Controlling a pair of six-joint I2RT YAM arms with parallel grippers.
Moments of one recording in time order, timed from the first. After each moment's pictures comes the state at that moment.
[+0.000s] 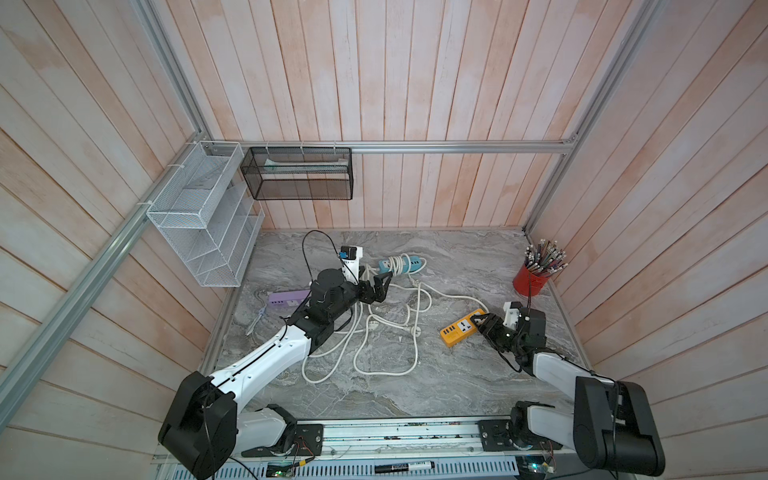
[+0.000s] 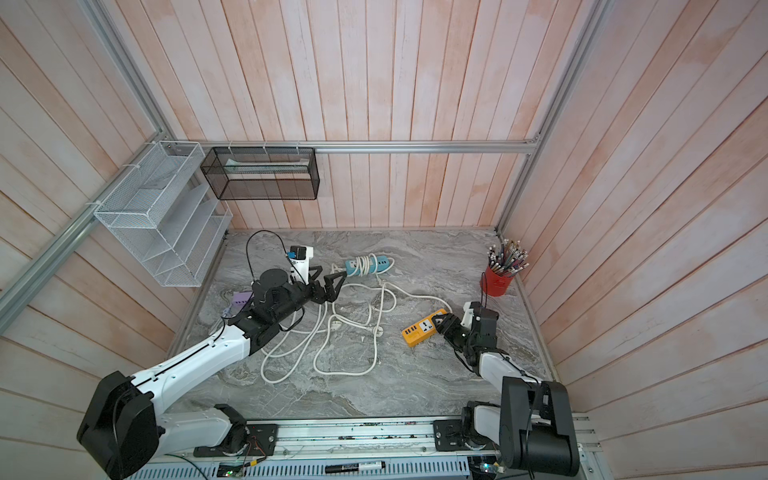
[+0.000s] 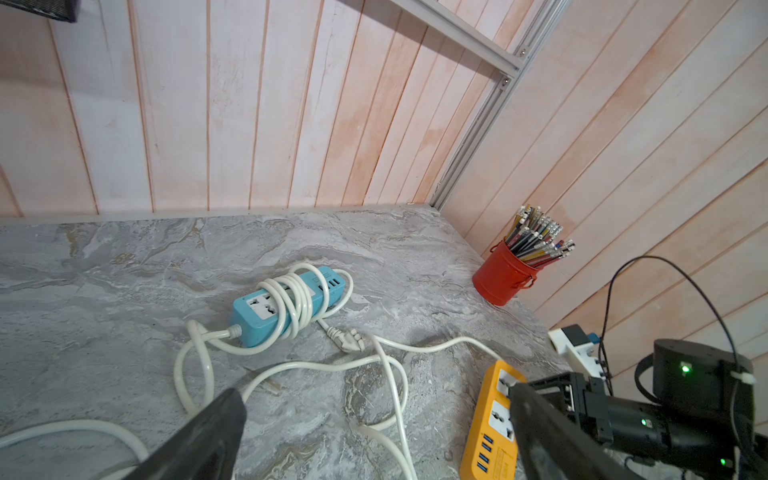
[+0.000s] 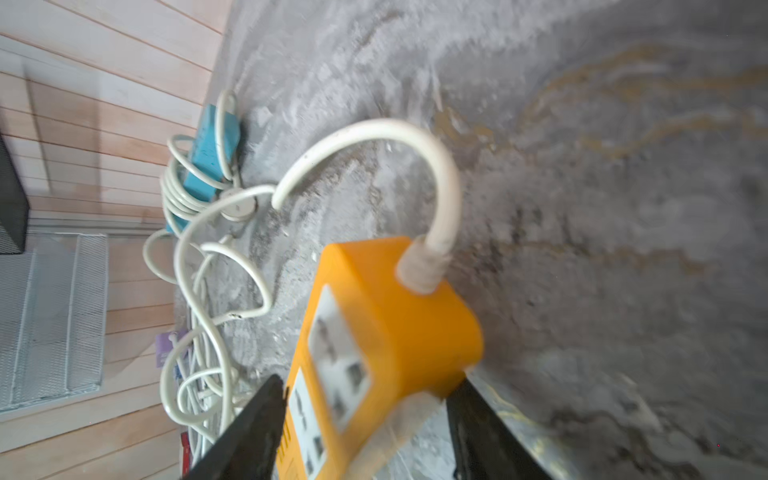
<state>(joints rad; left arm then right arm) -0.54 1.26 0.80 0.27 0.13 -0.35 -0.08 1.22 0.28 0.18 -0.51 0.76</state>
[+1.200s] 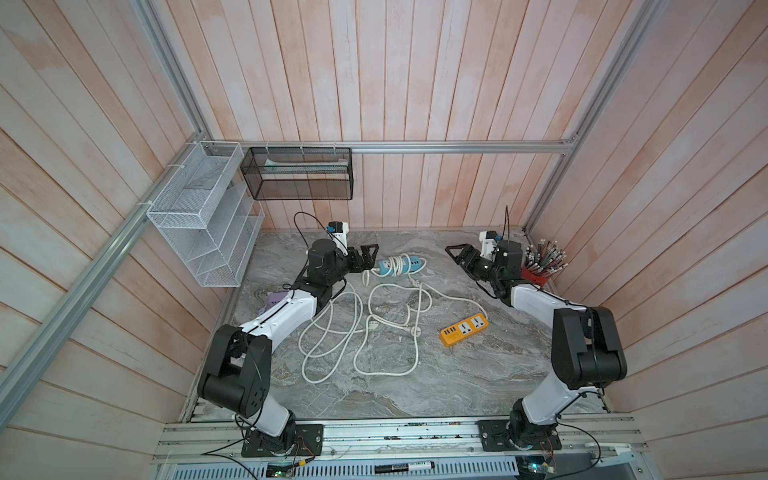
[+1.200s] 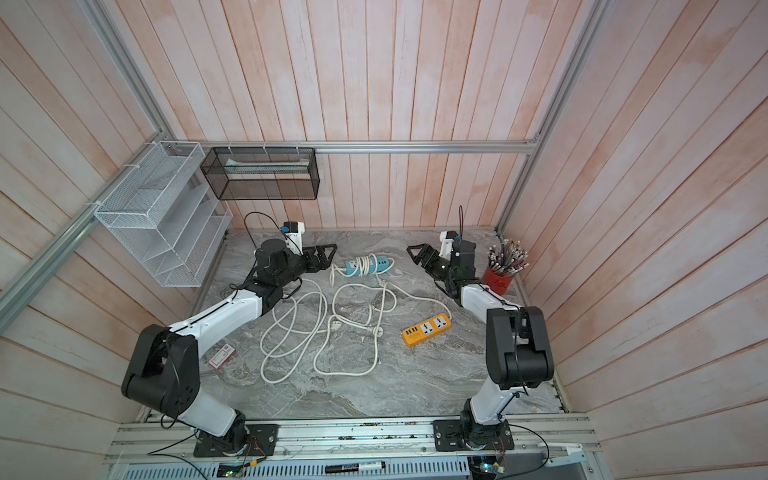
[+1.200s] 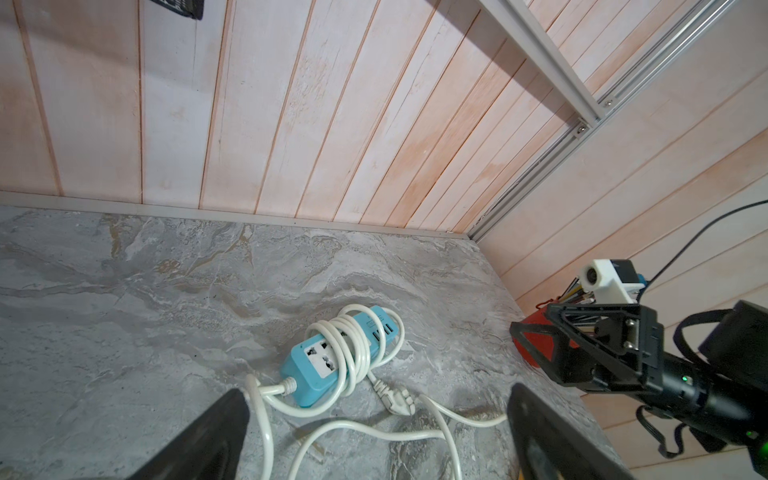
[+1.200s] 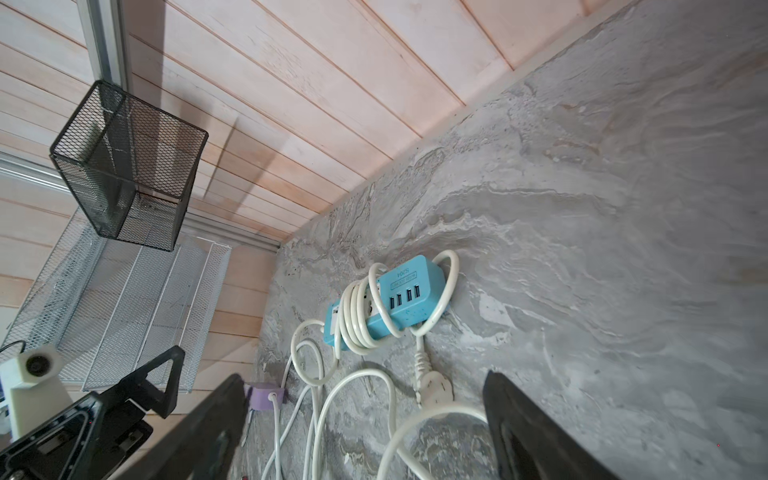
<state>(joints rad) -0.33 1.63 1.07 0.31 0.27 -0.46 0.12 1.70 0.99 0.34 -0.57 0.79</state>
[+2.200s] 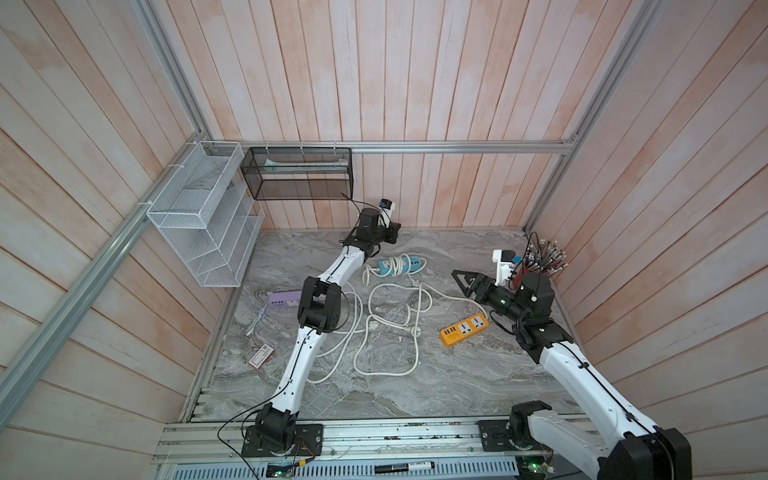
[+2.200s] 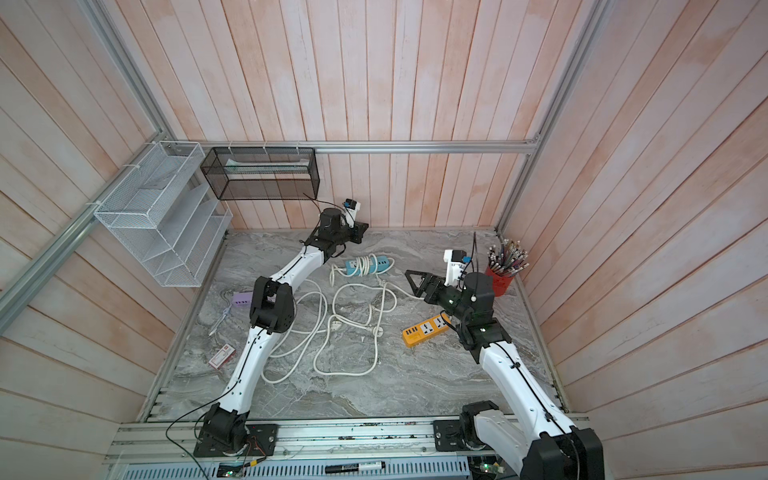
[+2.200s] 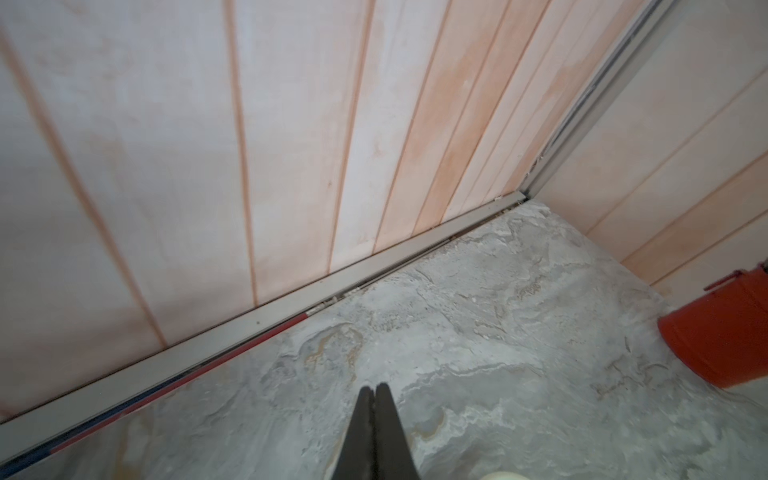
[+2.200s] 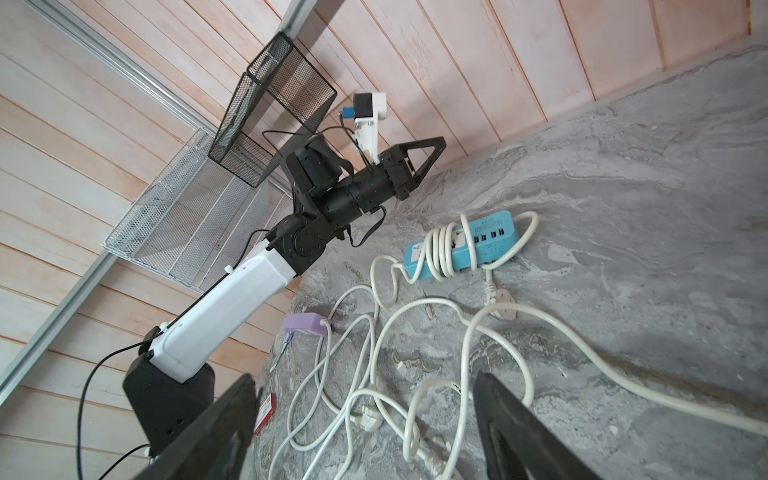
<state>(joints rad) -0.39 2.77 2.55 -0.10 0.40 -0.14 0.21 0.98 0.65 0.12 -0.52 0.70</state>
